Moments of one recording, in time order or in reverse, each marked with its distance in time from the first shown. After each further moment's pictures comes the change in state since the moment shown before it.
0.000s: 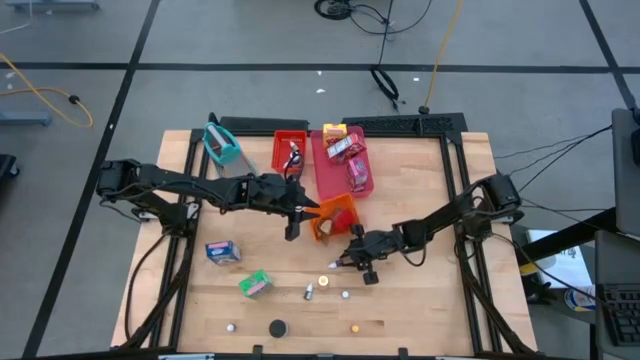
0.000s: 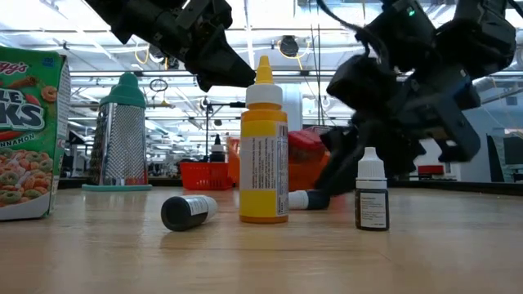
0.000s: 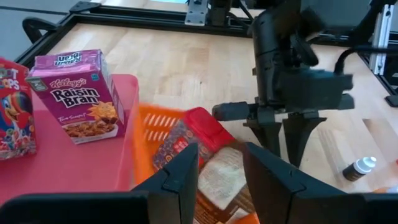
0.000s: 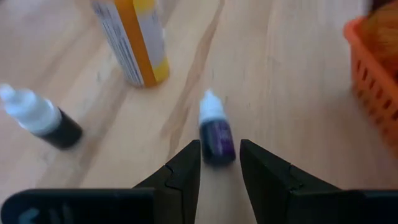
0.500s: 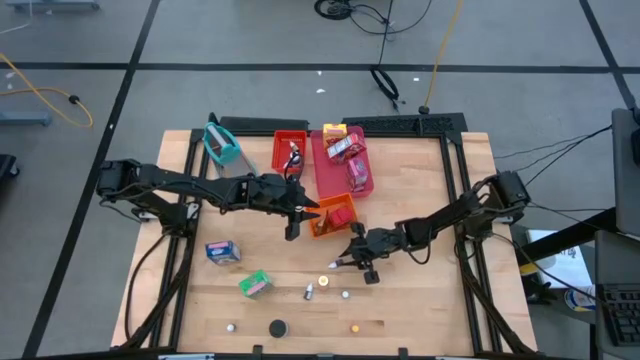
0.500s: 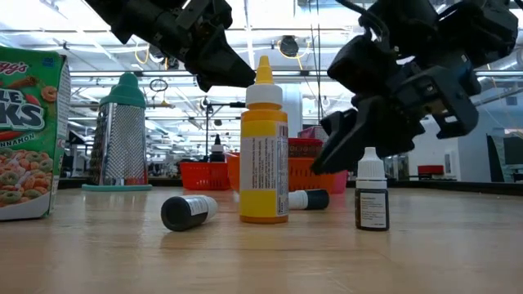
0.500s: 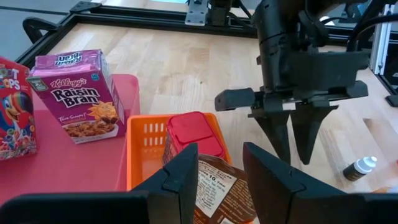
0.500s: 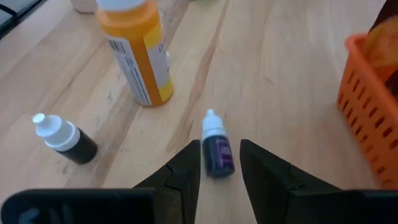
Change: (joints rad) left arm 0.000 0.000 0.000 0.000 -0.001 0.001; right arm 0.003 -0.072 0.004 -0.039 0.001 0.013
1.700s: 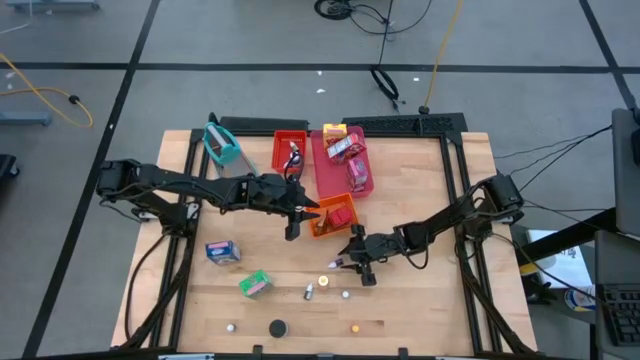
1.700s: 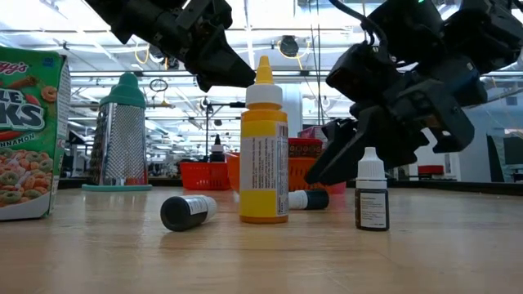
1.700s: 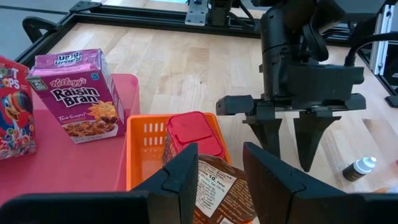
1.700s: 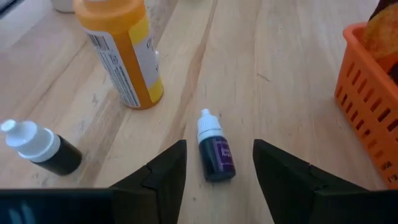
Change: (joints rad) left arm 0.000 0.000 0.000 0.000 0.000 -0.003; right arm 0.030 0.060 0.000 0.061 0.084 0.040
